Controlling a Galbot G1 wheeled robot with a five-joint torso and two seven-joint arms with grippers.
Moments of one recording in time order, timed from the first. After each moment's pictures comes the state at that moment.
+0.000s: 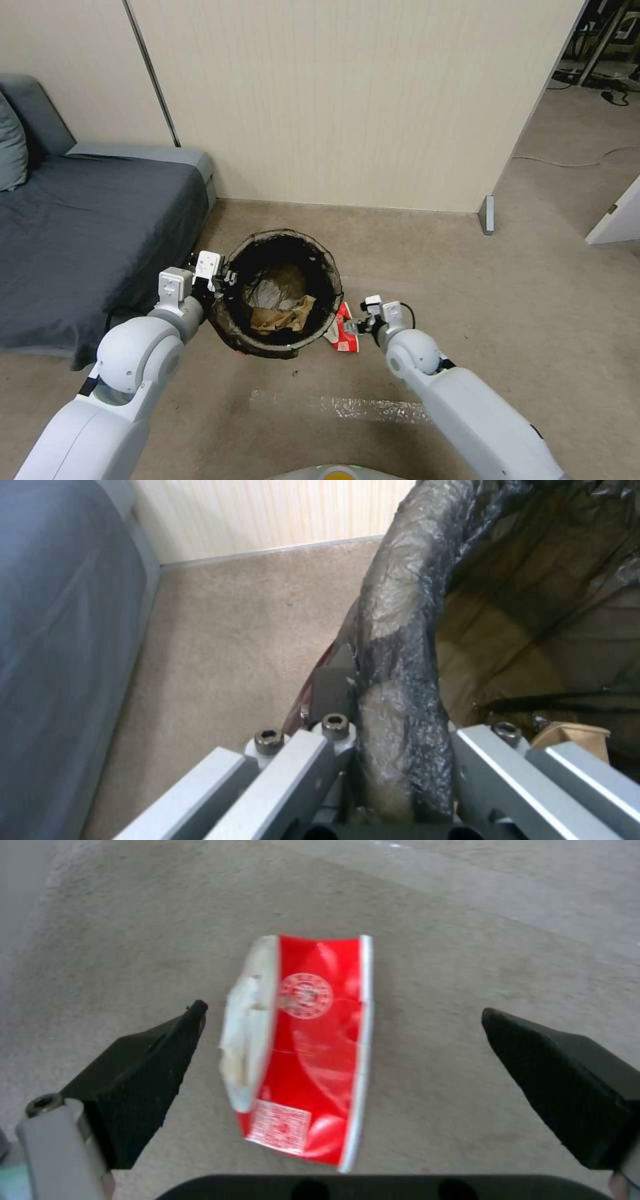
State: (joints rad) left arm 1.28 -1.08 -0.51 -2.15 -0.45 0.74 -0.06; right arm -0.88 1.21 -0.17 1.43 0.65 -0.51 0.31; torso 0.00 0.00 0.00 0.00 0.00
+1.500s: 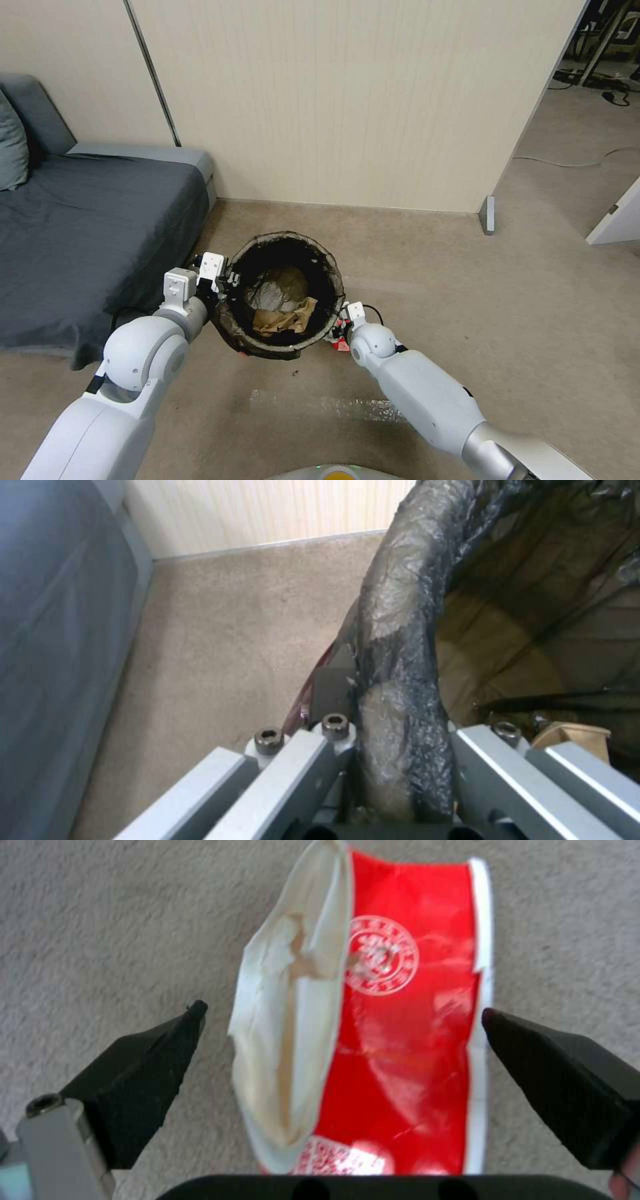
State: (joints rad) left arm 1.27 -1.09 -0.49 -2.13 -0.44 0.74 -0.06; right arm -0.72 1.39 -0.28 1.03 0.60 -0.46 0.24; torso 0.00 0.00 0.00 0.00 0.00
